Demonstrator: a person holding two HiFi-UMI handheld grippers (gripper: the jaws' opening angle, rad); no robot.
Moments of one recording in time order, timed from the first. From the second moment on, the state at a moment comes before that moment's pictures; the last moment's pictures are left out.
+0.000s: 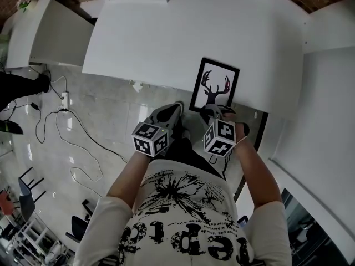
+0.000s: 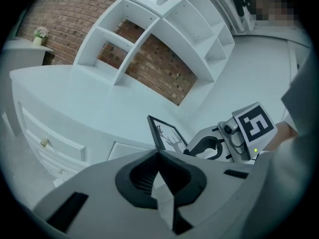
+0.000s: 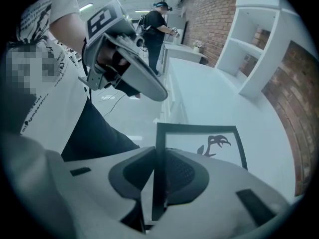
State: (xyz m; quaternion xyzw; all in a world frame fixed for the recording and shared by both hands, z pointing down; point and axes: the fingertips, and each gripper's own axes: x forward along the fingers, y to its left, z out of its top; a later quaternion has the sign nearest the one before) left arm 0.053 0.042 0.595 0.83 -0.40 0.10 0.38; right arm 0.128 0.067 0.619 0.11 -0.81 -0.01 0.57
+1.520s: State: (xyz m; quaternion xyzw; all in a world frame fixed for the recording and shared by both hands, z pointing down) left arm 0.130 0.026 0.635 0.70 -0.21 -0.06 0.68; right arm 0.128 0.119 0.619 0.06 -0.84 -0.02 0.54
